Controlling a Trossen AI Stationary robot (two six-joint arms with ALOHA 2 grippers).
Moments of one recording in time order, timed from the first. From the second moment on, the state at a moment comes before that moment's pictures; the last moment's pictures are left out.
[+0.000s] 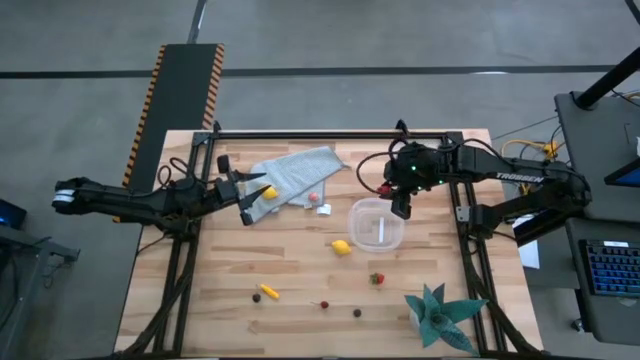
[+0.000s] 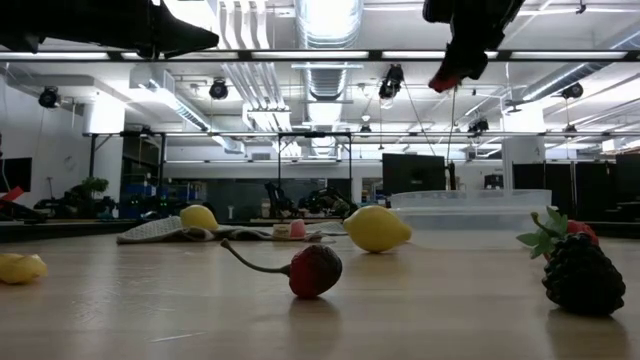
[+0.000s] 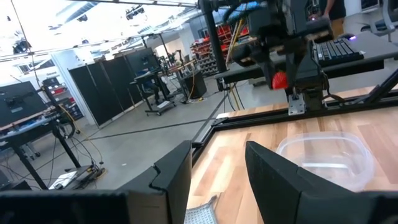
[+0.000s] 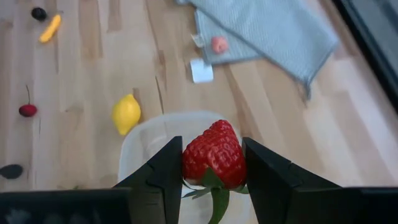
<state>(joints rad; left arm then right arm) -0.05 0.64 0.36 0.38 -0.45 0.35 -0.17 1.18 1.12 -0.86 -0.04 0.09</state>
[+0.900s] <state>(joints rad) -0.05 0.65 0.36 0.39 -0.45 0.36 -0.16 1.51 1.12 -0.93 -0.06 0.10</state>
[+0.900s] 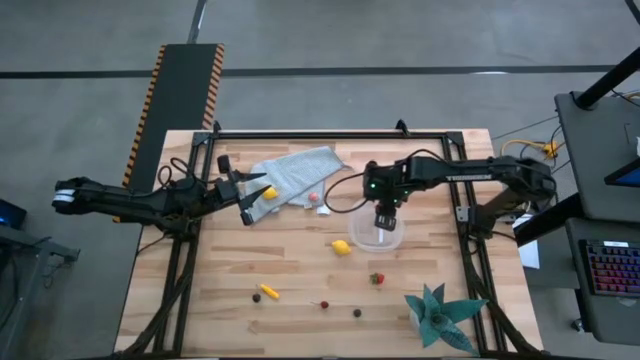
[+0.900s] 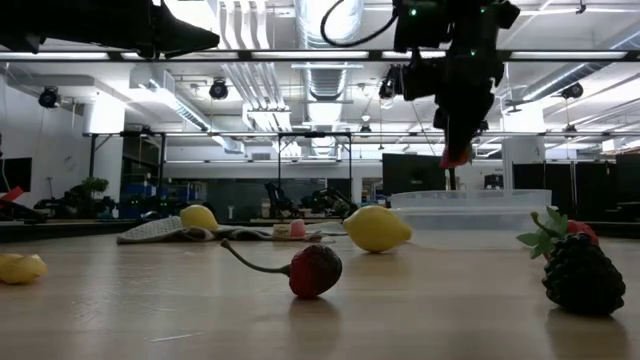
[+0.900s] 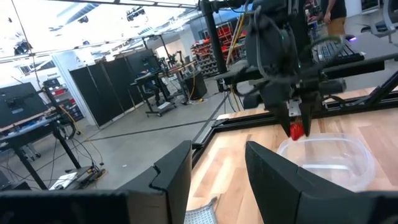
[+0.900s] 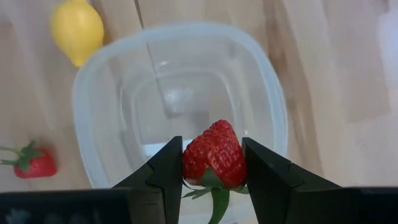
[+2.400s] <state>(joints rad) -0.05 0.65 0.36 0.38 -0.45 0.36 -0.15 1.71 1.03 -0.87 -0.06 0.11</state>
